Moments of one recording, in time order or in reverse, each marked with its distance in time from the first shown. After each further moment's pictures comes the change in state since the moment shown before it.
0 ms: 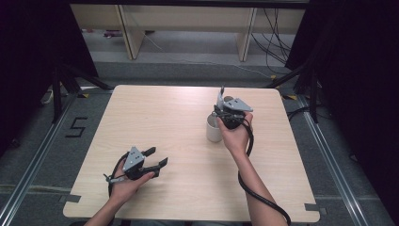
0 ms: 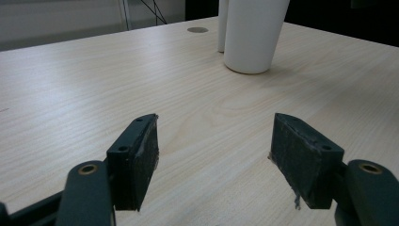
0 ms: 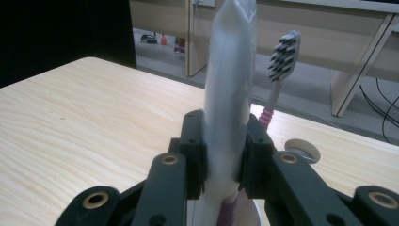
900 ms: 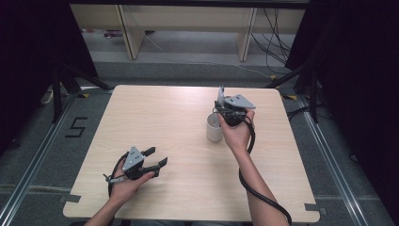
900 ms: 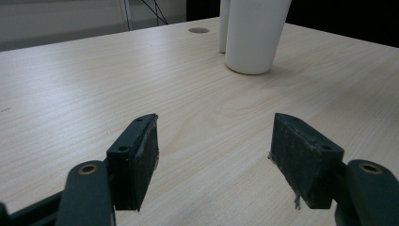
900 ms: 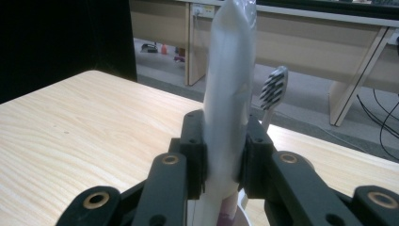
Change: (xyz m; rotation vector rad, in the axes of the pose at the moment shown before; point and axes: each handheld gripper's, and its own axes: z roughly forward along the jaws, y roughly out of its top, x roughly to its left) left arm 0.000 0.000 0.000 -0.003 0.003 -0.006; right arm -0.001 0.015 -0.008 -0.036 0.001 -0.020
